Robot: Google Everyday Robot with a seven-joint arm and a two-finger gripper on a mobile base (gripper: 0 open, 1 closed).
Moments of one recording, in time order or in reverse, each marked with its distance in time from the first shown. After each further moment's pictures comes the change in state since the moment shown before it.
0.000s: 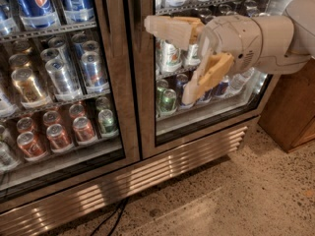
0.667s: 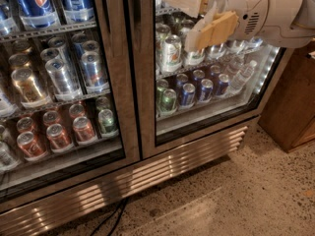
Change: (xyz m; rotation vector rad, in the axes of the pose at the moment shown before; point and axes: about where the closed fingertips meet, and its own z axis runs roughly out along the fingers) arm -0.028 -0.066 -0.035 0.127 0.000 0.030
